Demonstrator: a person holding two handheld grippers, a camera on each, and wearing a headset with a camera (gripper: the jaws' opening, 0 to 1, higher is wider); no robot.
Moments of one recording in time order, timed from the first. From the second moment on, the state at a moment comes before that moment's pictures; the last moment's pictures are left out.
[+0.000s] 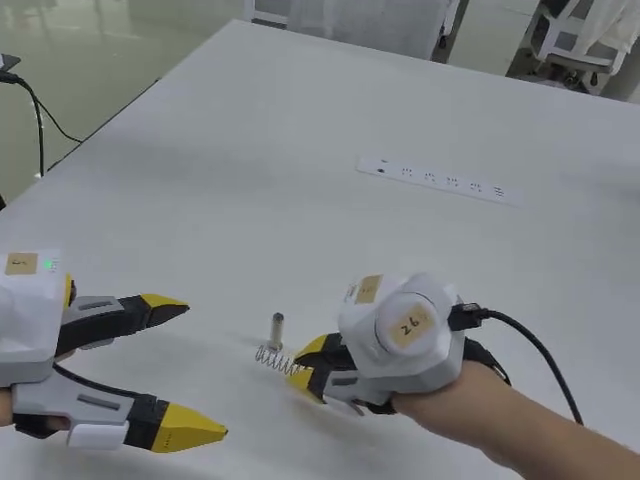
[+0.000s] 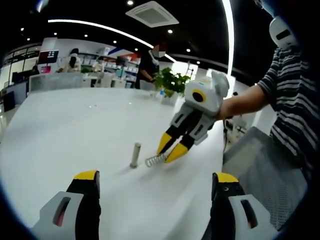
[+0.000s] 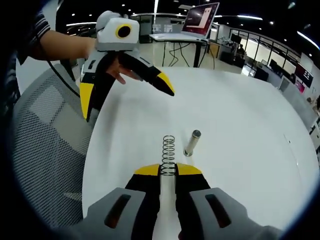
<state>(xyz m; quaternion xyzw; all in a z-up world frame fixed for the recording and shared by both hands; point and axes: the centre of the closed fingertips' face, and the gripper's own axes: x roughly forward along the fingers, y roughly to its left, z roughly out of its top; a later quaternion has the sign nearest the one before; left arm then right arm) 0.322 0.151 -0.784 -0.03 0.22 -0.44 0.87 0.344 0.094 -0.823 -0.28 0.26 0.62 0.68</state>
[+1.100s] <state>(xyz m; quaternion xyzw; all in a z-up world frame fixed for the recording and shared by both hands) 0.315 0.099 -0.779 -0.01 0.24 -0.54 0.81 0.322 0.034 -0.802 -0.35 0.20 0.66 0.64</state>
